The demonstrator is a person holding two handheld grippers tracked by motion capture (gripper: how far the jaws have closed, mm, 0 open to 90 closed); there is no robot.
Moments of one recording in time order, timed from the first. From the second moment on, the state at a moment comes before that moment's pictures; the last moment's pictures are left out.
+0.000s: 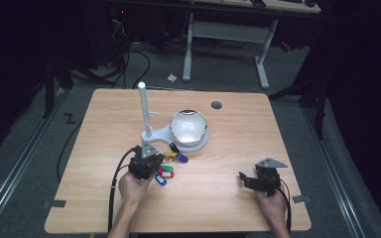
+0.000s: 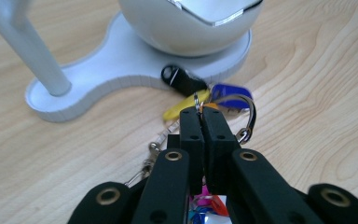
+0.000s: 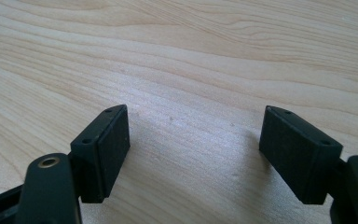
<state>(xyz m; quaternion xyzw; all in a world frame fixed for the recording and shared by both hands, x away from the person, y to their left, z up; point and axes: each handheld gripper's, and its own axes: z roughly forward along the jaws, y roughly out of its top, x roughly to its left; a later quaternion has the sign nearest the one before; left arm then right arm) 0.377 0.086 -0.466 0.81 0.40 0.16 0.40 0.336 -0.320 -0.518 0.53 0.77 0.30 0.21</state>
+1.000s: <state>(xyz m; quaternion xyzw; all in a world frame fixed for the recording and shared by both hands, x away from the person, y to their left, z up) 0.379 0.103 -0.378 0.79 0.36 0.16 0.47 0.336 -0.320 -0.518 0.53 0.77 0.30 0.21</state>
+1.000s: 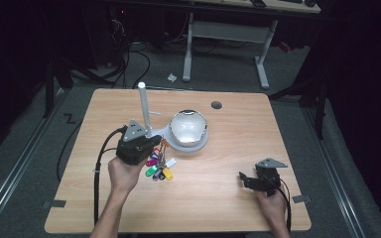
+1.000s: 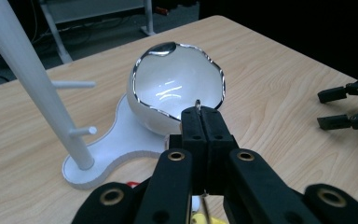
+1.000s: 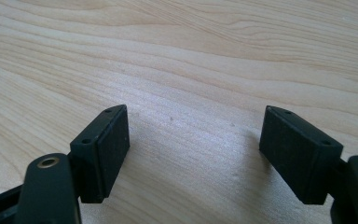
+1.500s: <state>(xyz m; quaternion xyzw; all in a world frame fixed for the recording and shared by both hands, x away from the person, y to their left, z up) 0.381 0.103 -0.340 0.78 0.34 0.17 0.49 0.336 -0.320 -0.518 0.52 0.77 0.30 0.21</state>
